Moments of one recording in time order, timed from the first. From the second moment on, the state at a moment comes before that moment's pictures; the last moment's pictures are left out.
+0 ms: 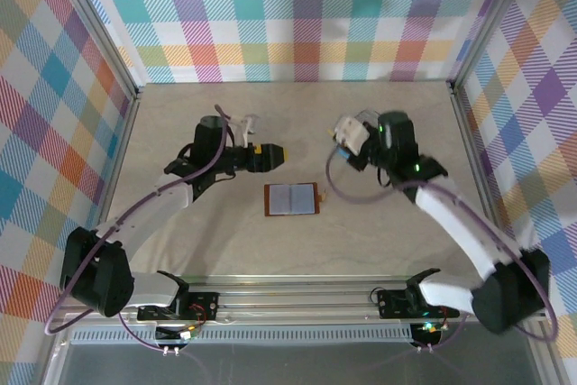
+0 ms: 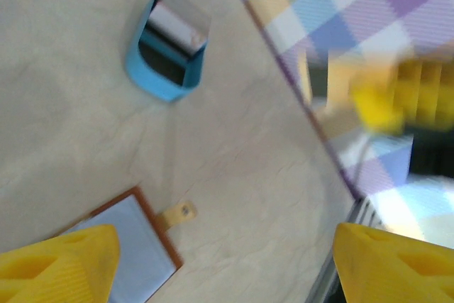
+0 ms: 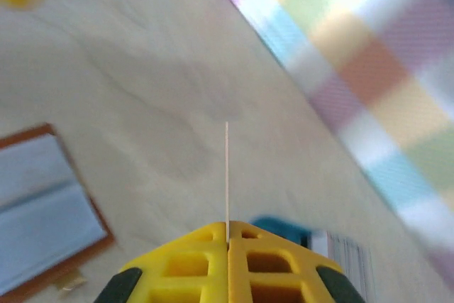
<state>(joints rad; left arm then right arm) -0.43 1.31 1.00 -0.14 0.57 -0.53 0.47 1.13 0.93 -0.24 -0.26 -0.72</state>
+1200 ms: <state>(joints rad) -0.48 1.01 0.75 -0.03 0.56 -1.20 0.97 1.04 0.48 0.53 0.09 -1.62</state>
